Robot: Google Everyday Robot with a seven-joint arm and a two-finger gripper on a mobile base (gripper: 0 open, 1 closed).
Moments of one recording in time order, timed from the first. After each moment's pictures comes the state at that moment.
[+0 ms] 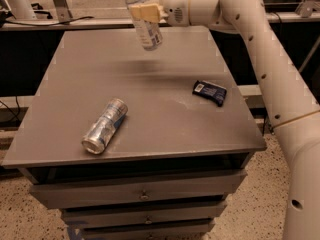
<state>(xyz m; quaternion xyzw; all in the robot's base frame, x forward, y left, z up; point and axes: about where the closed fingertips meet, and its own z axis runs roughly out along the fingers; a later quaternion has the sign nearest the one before) 0.742 0.038 1.007 -0.60 -0.44 -0.57 0.35</state>
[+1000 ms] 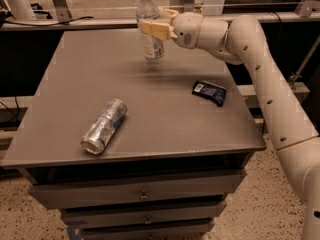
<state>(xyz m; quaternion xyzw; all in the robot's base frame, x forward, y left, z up) 0.734 0.011 0.974 -0.54 -0.41 -0.62 0.40</state>
